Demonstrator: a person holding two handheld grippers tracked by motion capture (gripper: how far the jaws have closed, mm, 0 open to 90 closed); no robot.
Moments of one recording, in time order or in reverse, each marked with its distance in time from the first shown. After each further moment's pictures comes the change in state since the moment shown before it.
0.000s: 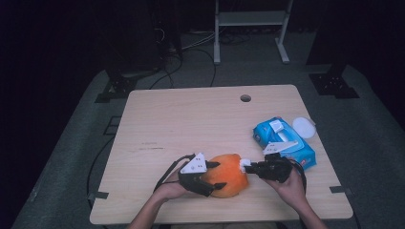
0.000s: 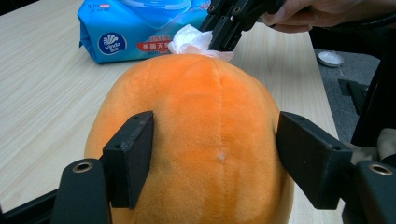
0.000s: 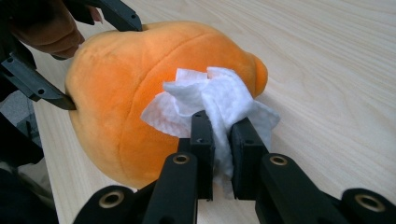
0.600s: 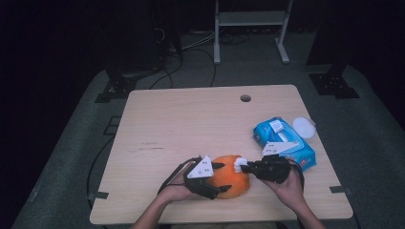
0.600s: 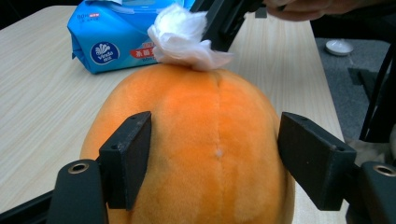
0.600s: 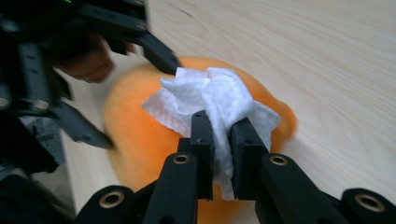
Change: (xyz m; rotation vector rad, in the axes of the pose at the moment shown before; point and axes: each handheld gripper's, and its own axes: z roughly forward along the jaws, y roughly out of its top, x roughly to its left) left arm -0.011 0.007 0.010 0.009 0.016 0.055; right arm 0.016 0.010 -0.006 -0.067 0.029 -0.054
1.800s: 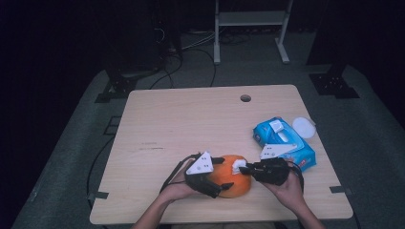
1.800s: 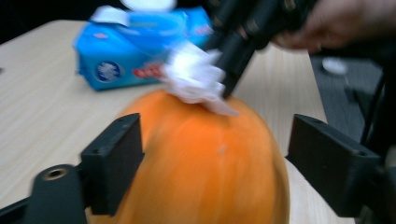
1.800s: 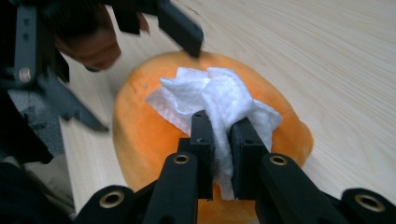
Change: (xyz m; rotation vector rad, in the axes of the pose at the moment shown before) left arm 0.007 0.009 -0.003 -0.052 0.043 -0.049; right arm 0.009 0.001 0.000 0.006 -0.007 -0.069
